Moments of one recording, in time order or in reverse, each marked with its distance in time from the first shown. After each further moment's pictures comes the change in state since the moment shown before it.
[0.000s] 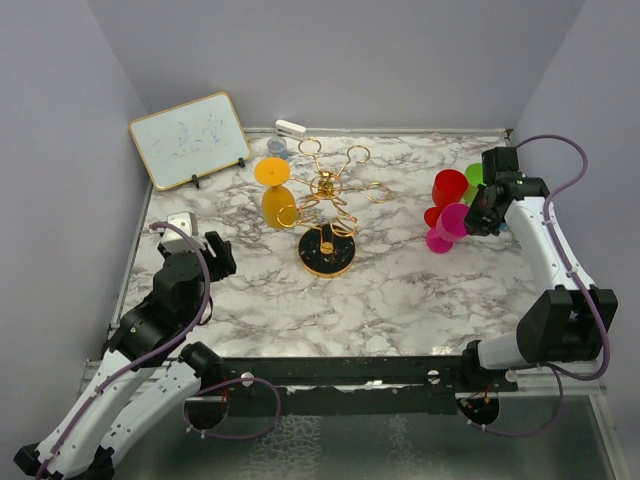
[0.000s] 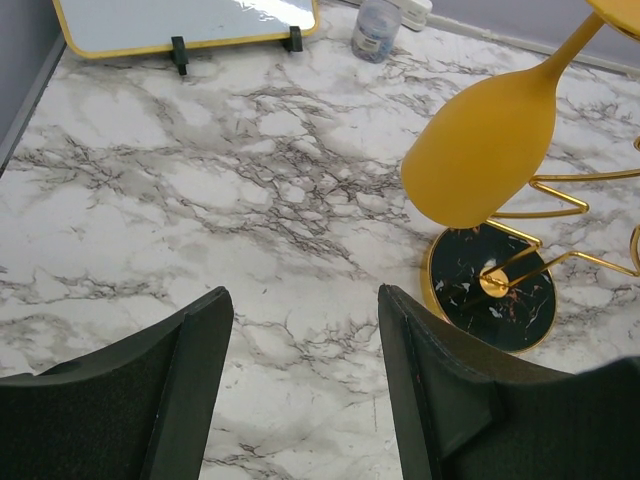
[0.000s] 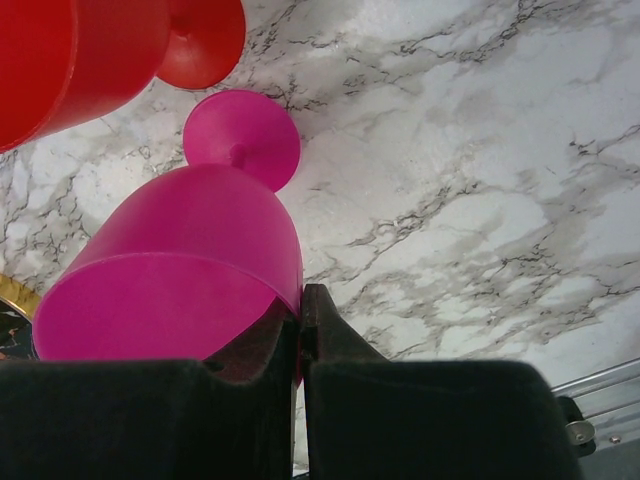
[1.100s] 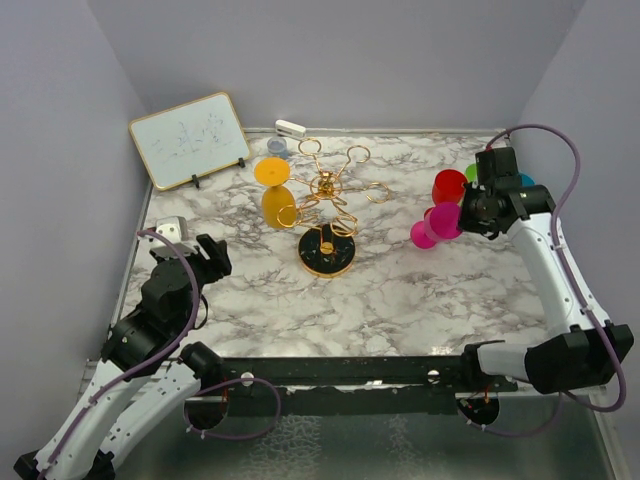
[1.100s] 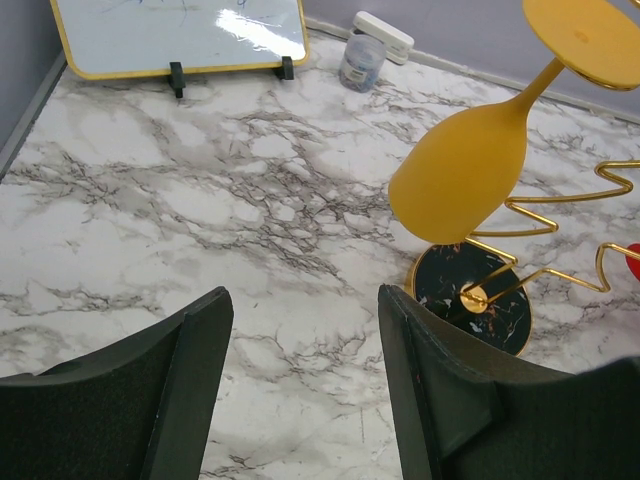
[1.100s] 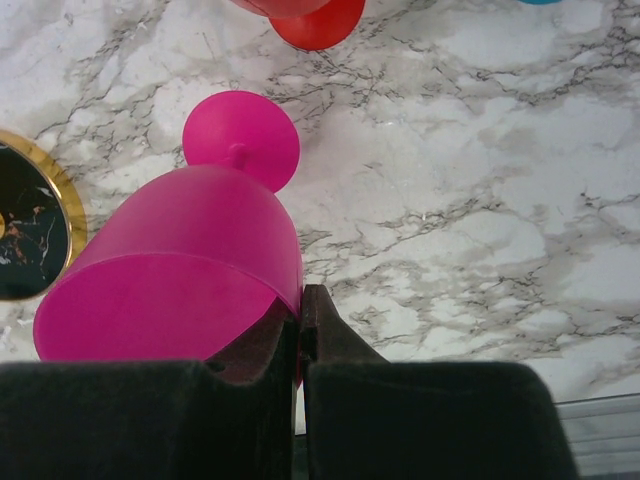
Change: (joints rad) left arm 0.000 -0.059 0.000 0.013 -0.003 0.000; right arm 0.131 -0.157 0.032 -0.040 -0.063 -0.201
